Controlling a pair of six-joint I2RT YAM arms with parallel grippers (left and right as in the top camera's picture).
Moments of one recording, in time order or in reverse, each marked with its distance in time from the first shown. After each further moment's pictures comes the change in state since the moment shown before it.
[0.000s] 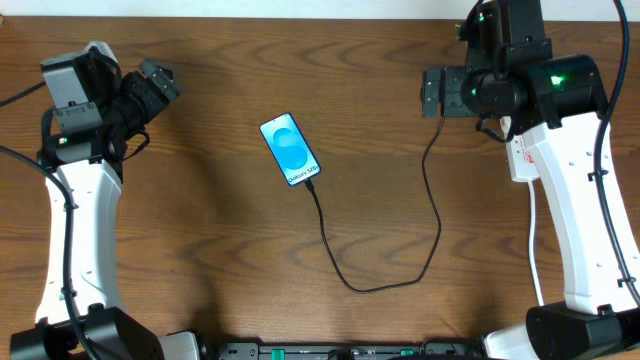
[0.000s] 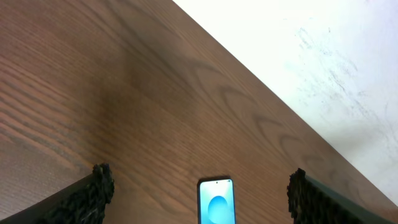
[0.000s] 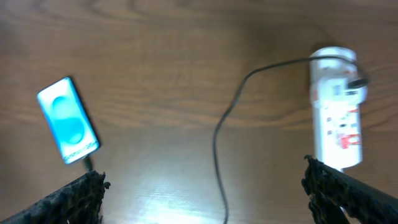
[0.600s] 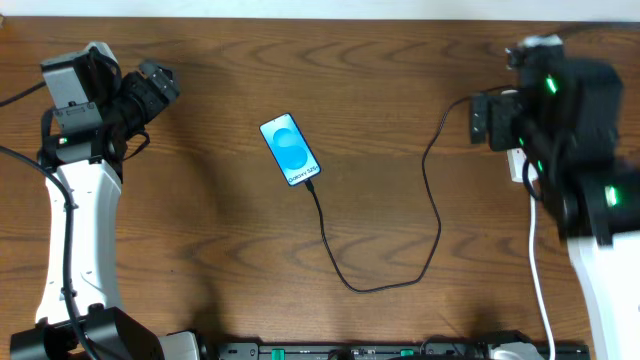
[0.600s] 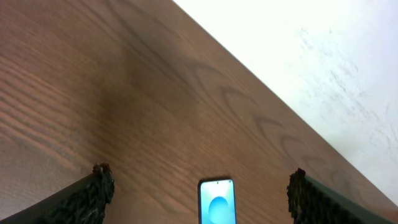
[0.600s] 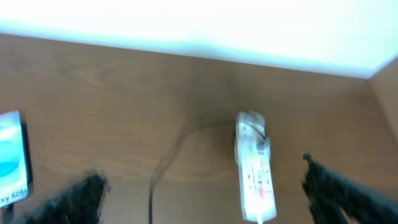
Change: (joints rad) left arm 0.000 0.000 0.000 0.000 -0.004 0.000; right arm -0.096 -0.493 -0.509 0.441 0.106 -0.278
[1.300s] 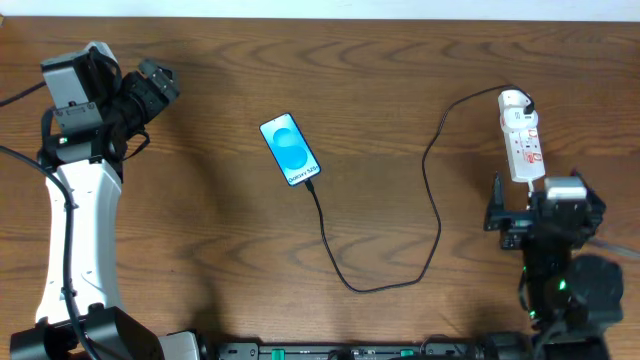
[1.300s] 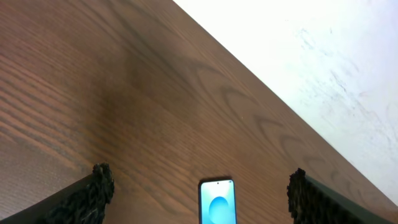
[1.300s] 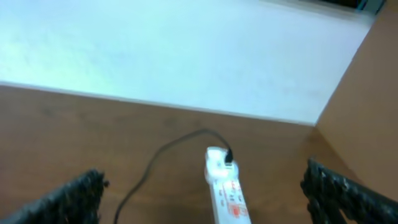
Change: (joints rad) left arm 0.000 0.000 0.000 0.000 -0.003 0.000; right arm -0.054 -0.803 -0.820 0.488 0.003 -0.091
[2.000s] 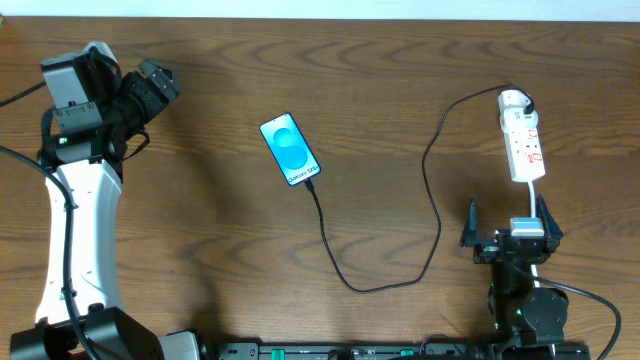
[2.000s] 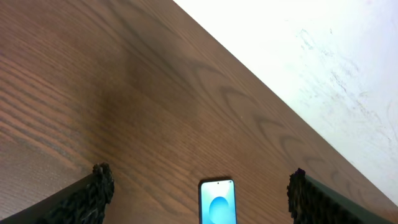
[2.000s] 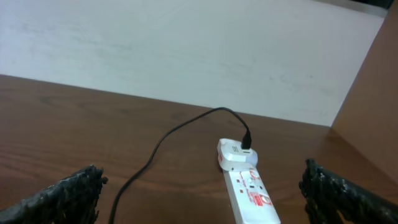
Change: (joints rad) left arm 0.000 0.000 0.000 0.000 0.000 0.000; right arm 0.000 -0.345 -0.494 0.271 -0.027 0.000
